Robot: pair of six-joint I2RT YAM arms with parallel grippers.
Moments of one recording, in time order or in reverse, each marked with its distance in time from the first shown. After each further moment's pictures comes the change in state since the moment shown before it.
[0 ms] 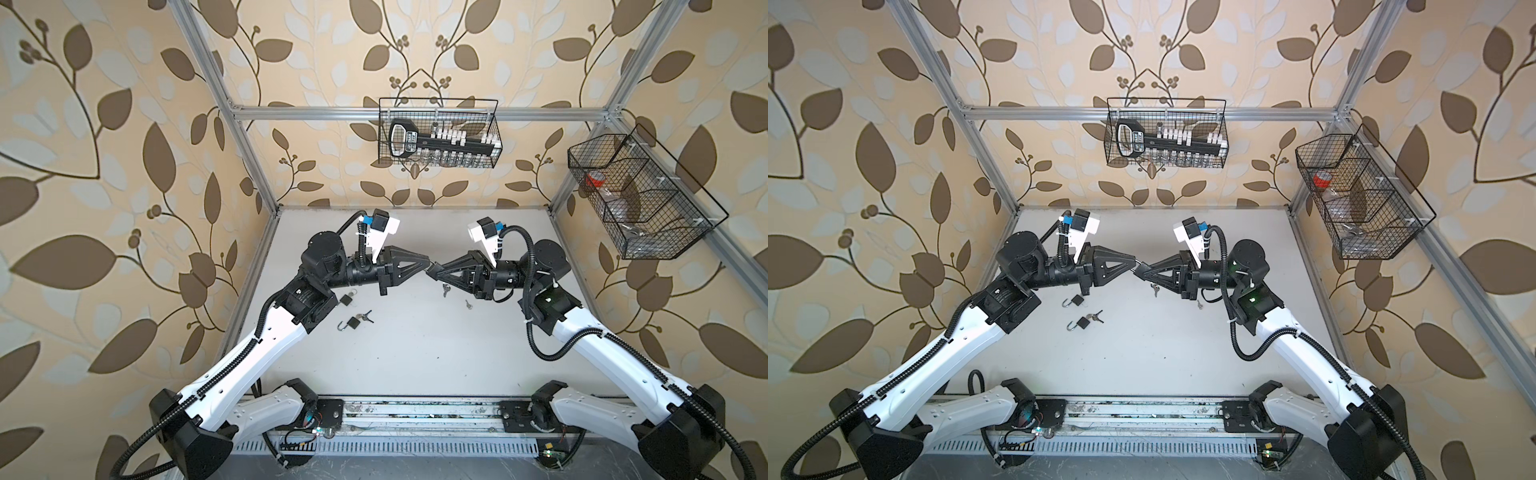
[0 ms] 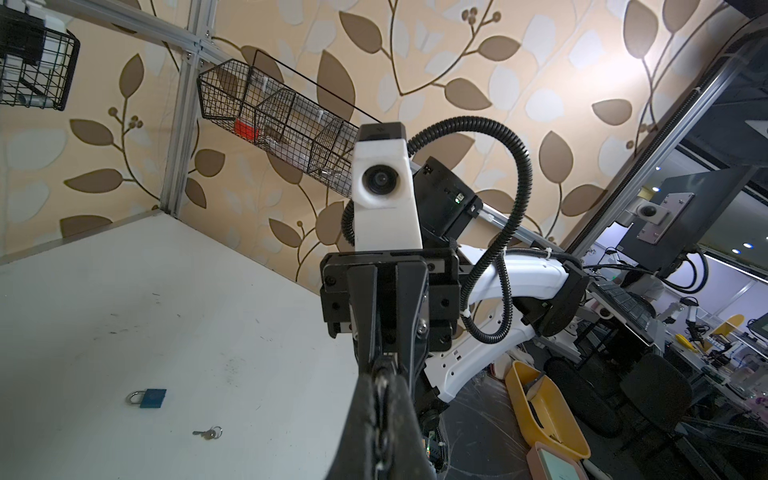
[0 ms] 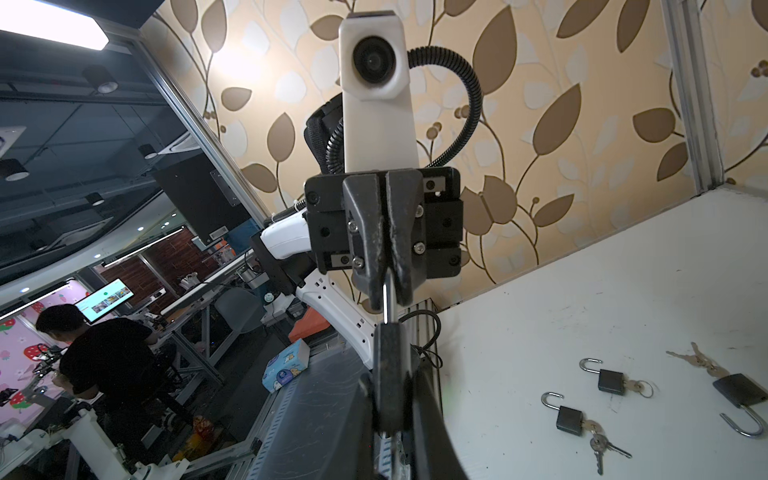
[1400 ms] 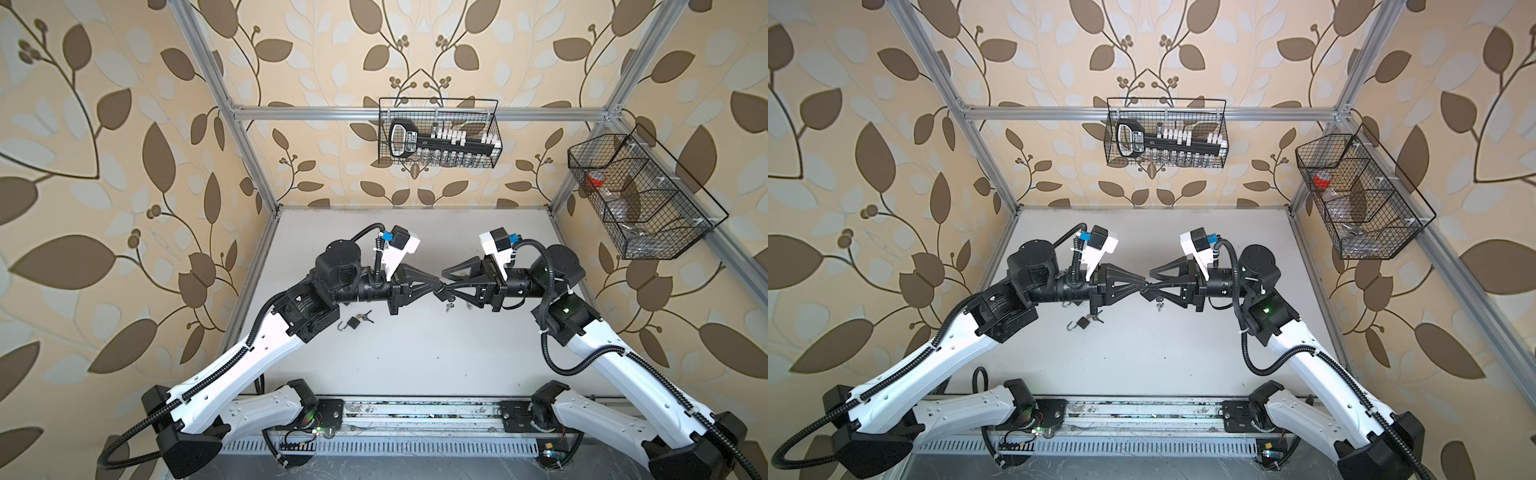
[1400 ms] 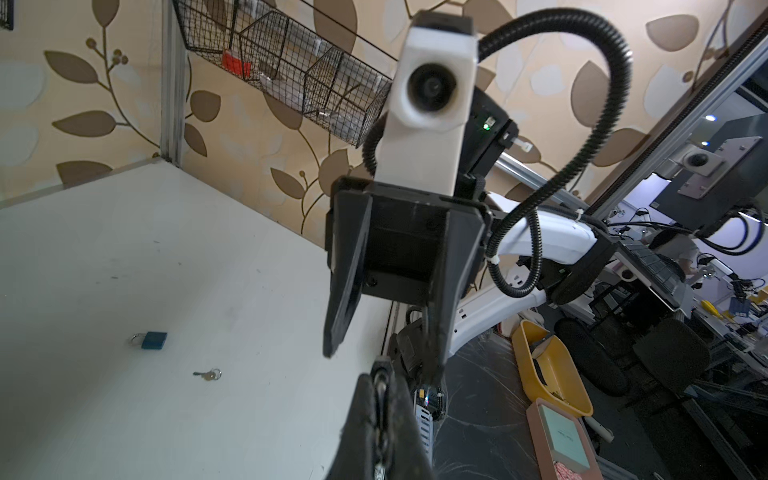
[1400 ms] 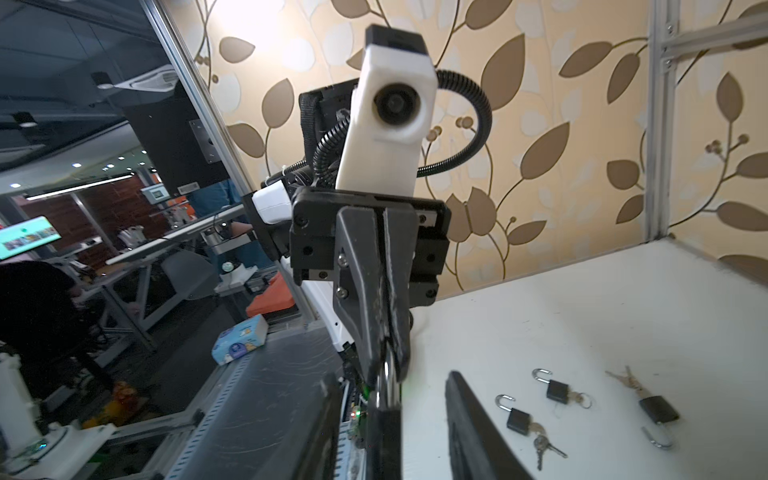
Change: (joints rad) left arm -0.158 -0.032 0.084 -0.323 -0.193 0.129; right arm 0.003 -0.126 0.004 -0.214 0.052 -0.315
